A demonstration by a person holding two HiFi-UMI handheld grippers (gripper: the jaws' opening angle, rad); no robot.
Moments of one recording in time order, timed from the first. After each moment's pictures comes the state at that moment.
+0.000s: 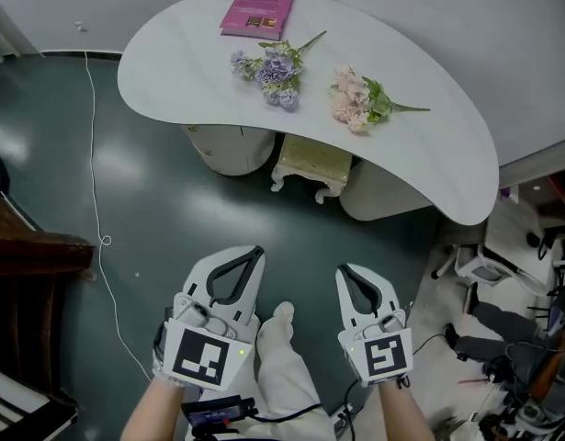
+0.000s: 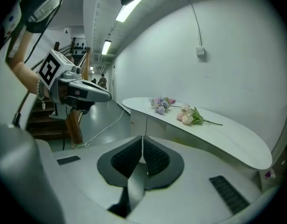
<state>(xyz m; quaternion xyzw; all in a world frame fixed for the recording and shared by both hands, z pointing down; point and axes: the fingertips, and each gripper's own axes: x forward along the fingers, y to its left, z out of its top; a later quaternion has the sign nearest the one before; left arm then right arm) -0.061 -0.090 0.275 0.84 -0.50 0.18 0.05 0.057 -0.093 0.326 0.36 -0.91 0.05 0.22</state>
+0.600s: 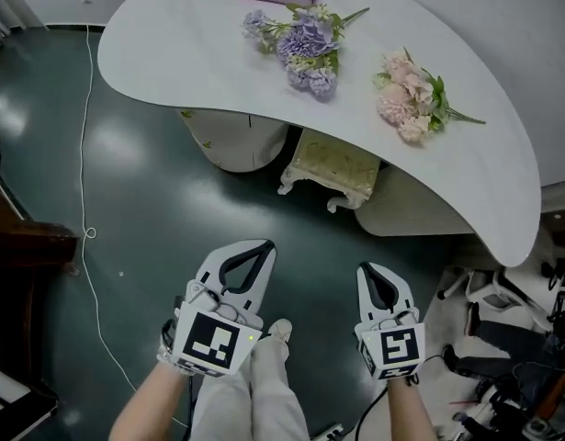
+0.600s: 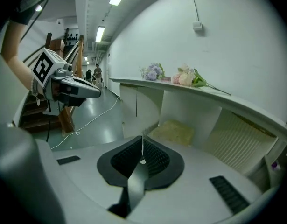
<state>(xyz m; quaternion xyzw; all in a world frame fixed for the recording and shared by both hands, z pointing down) -0.080 -0.152 0.439 0.83 -0.52 0.17 0.13 0.077 -0.166 0.488 0.37 -0.87 0.08 0.30</state>
